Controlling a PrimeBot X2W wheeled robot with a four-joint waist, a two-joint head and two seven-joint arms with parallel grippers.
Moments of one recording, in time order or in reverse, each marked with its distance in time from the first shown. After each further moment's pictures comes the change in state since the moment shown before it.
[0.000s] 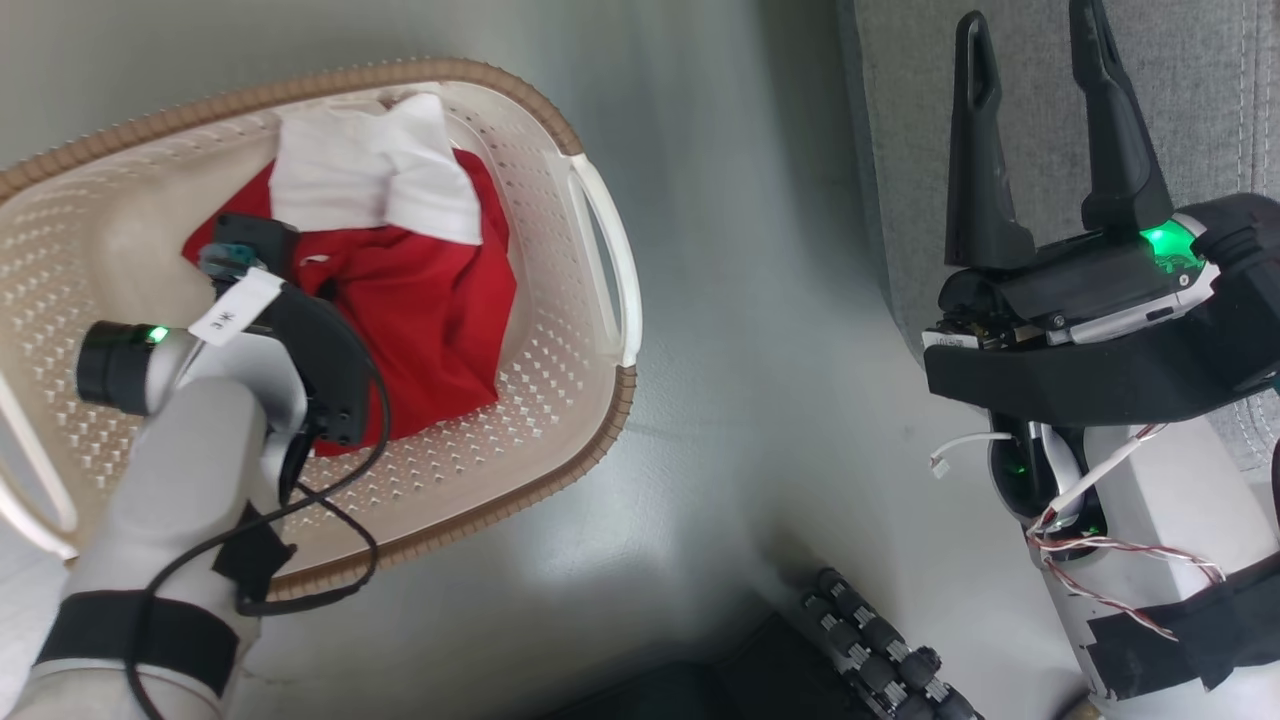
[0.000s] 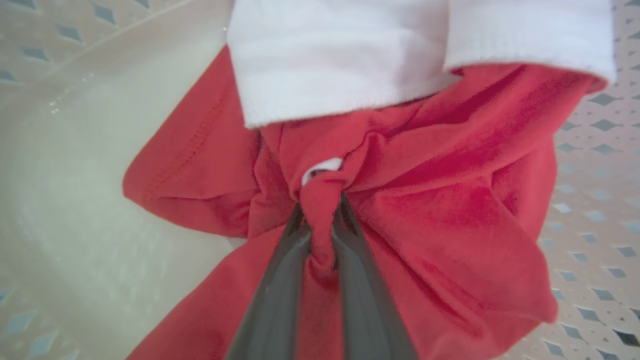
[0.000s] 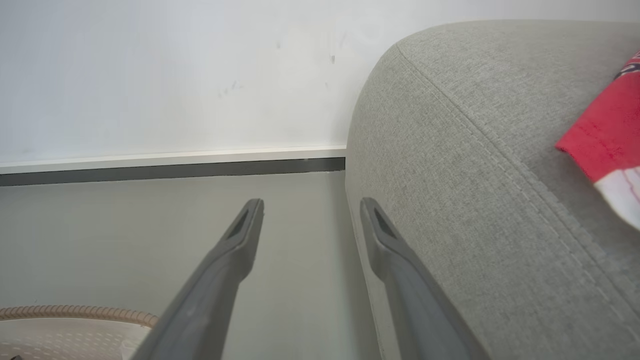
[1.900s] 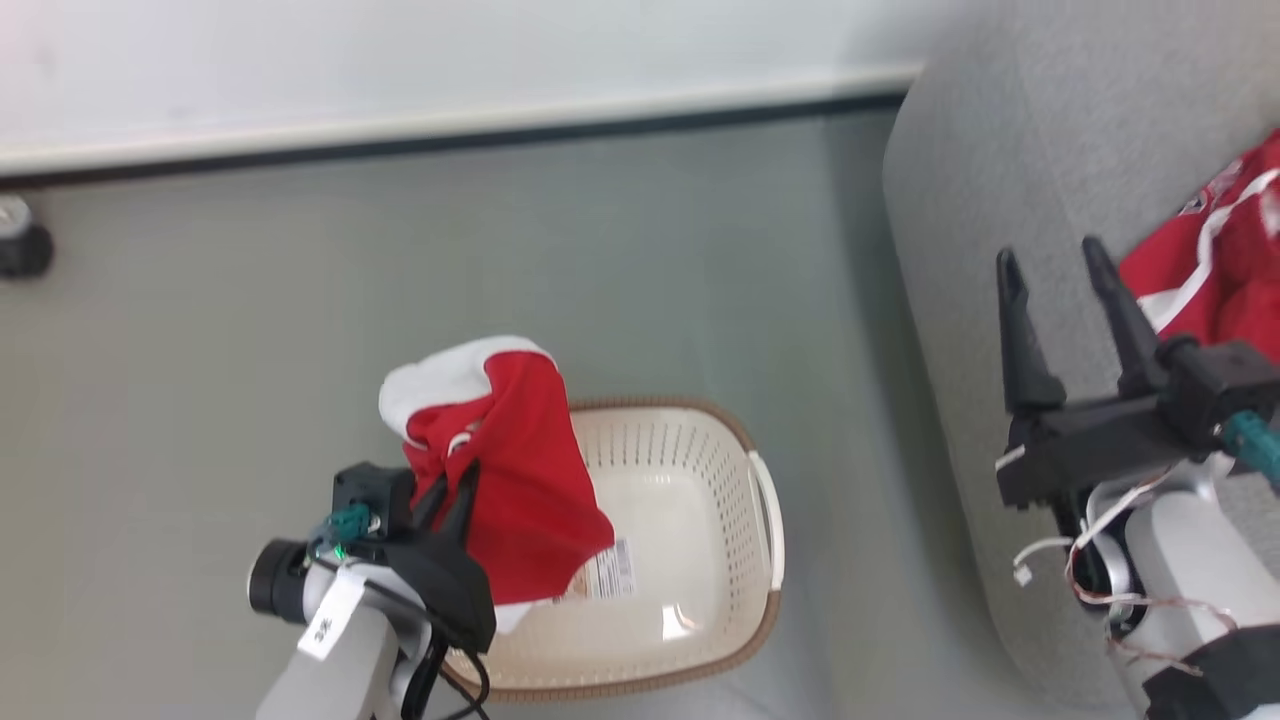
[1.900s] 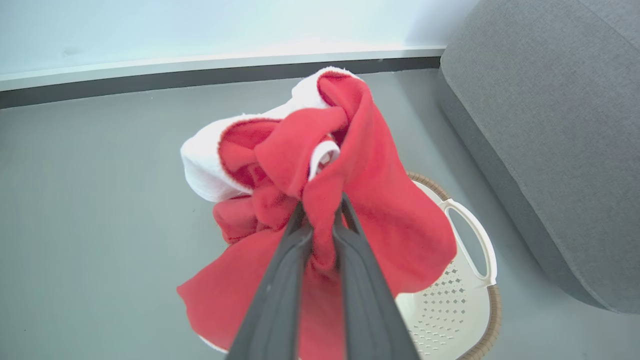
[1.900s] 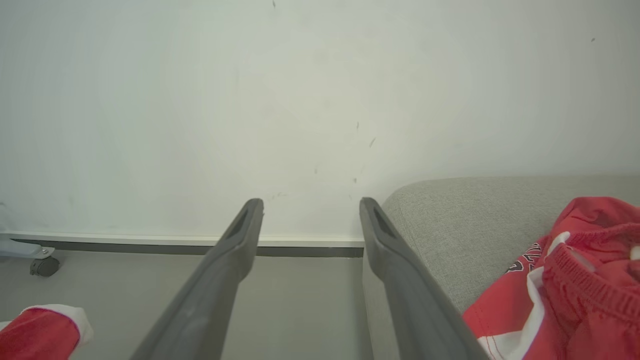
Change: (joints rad) left arm 0.335 -0.127 -0.032 -0.052 -0.103 -0.044 -0.369; right arm 0.140 -0.121 -0.052 0.343 0.020 0.053 0.019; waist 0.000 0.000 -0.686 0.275
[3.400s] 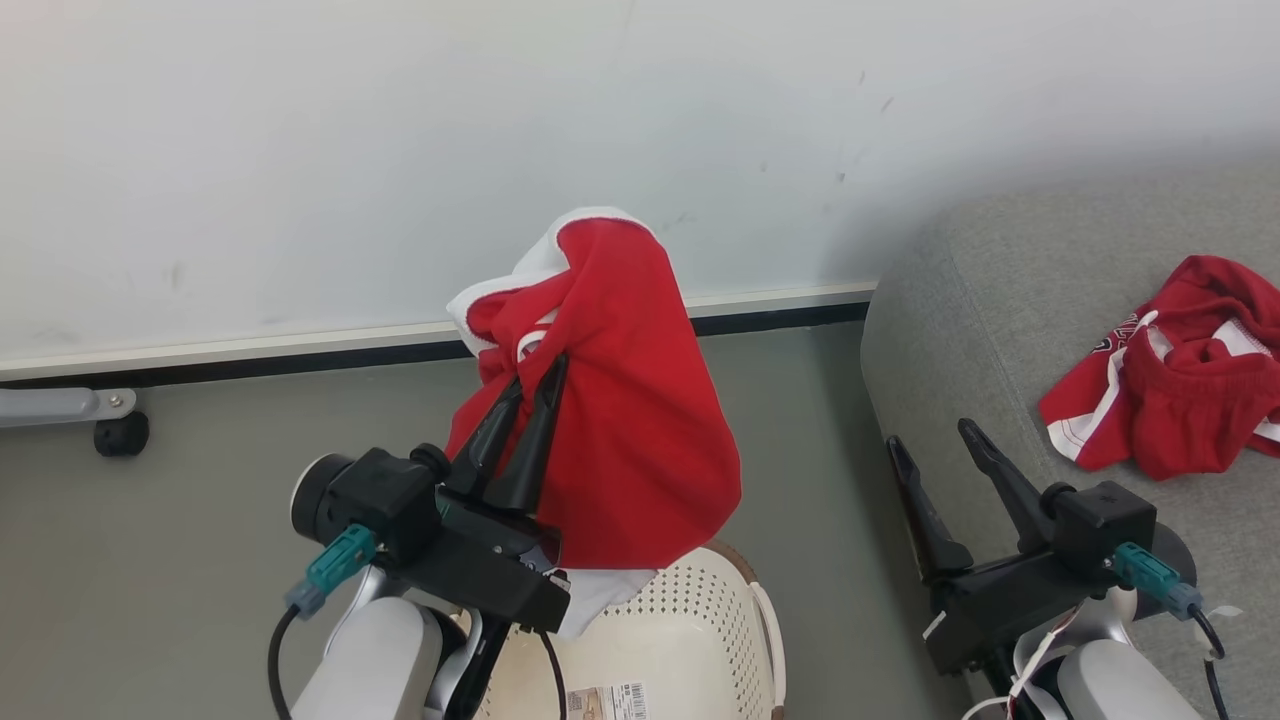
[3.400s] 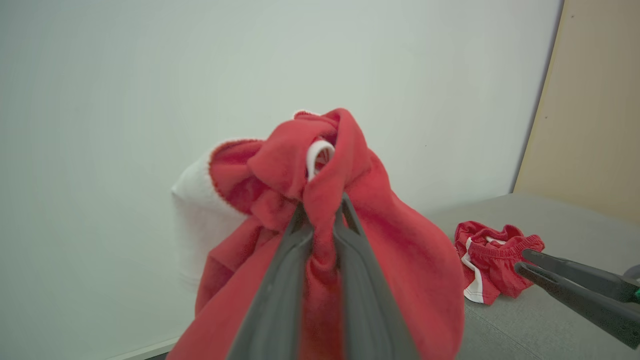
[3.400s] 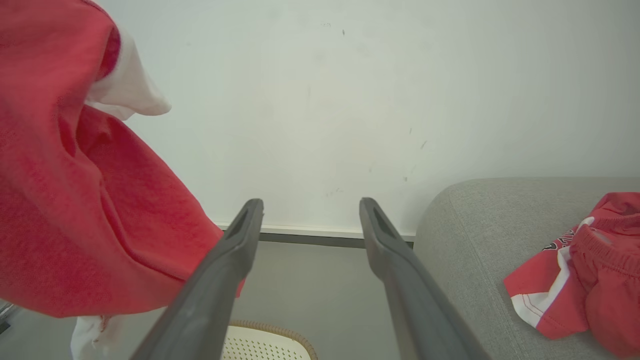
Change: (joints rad) left arm 0.225 0.021 -0.003 -0.765 0.015 0.002 -0.004; right arm 0.234 0.027 0.107 -0.081 0.038 0.026 0.103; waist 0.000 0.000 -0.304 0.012
